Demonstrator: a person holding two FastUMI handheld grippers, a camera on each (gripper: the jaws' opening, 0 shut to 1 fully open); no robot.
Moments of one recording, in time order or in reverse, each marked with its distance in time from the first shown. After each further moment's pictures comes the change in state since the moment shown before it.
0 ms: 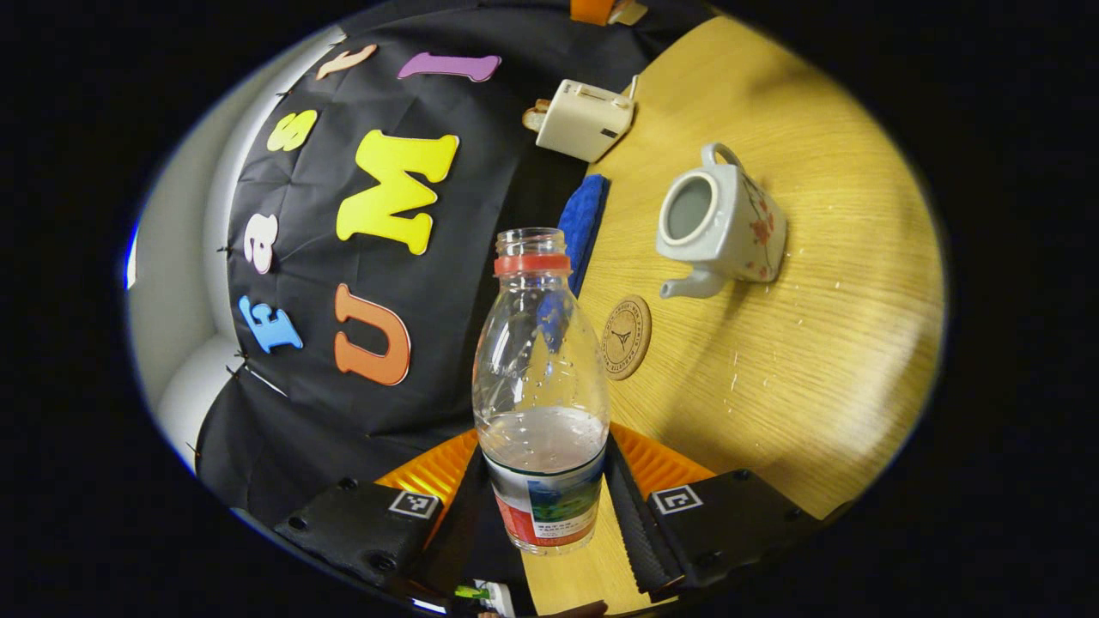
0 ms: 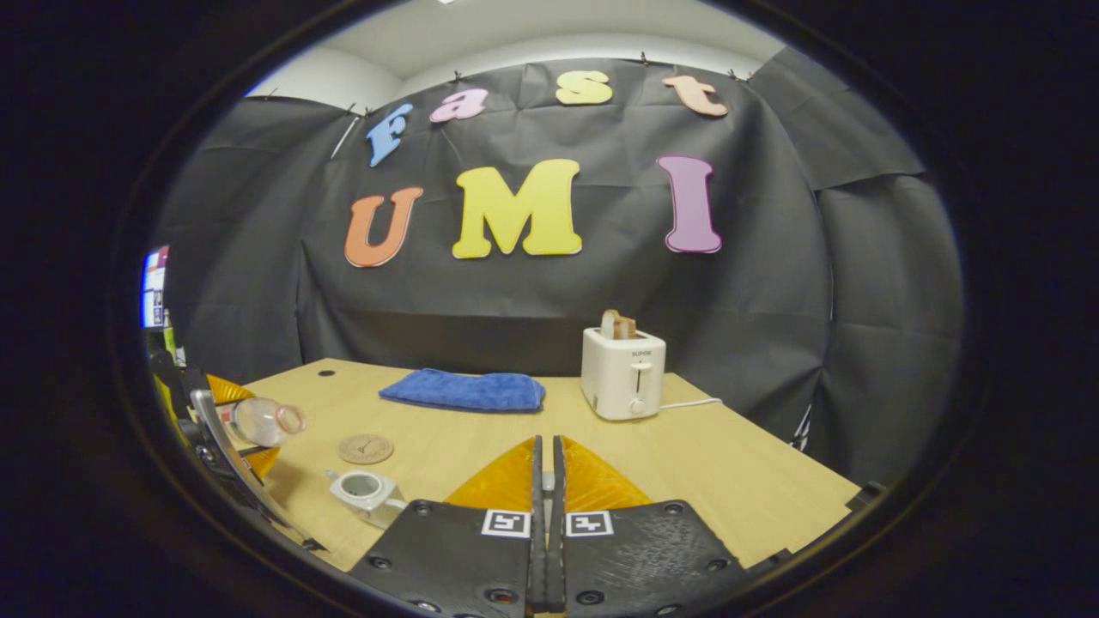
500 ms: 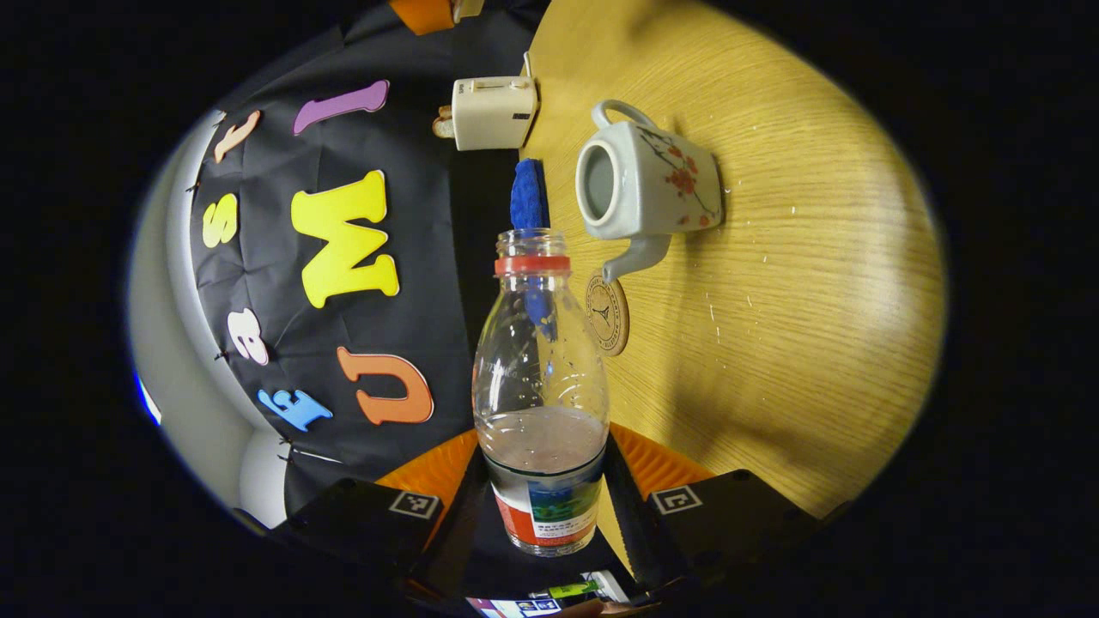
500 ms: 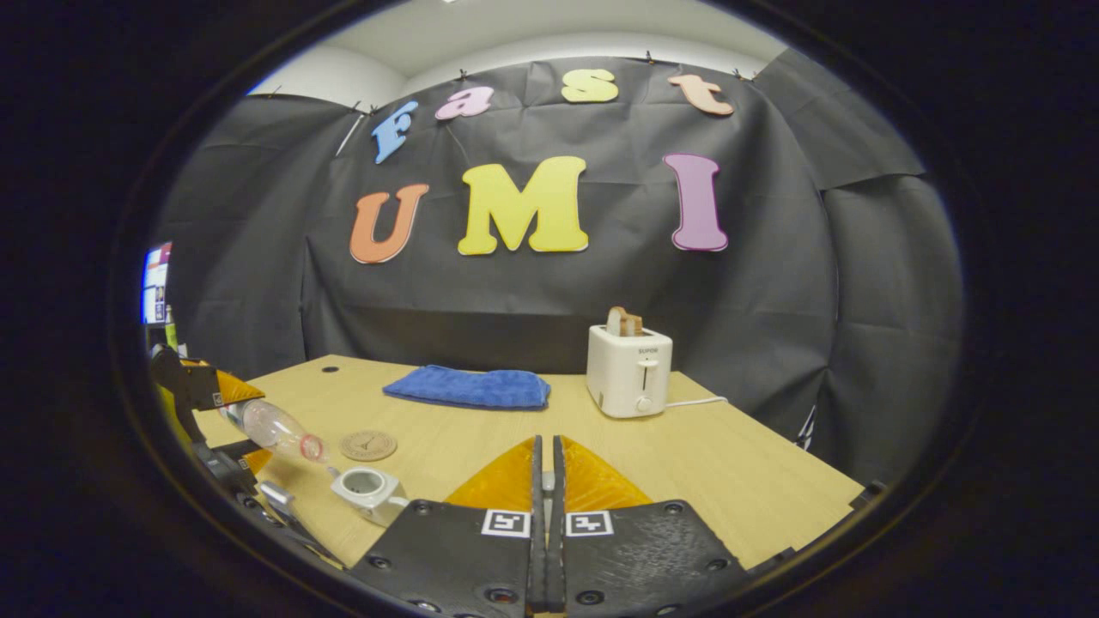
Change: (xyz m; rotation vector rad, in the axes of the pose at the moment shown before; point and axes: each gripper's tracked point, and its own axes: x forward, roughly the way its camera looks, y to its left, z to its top) left arm -0.001 0.001 0.010 0.347 0.082 -0.003; right arm 0.003 0.006 -0.004 -0.012 -0.001 0.013
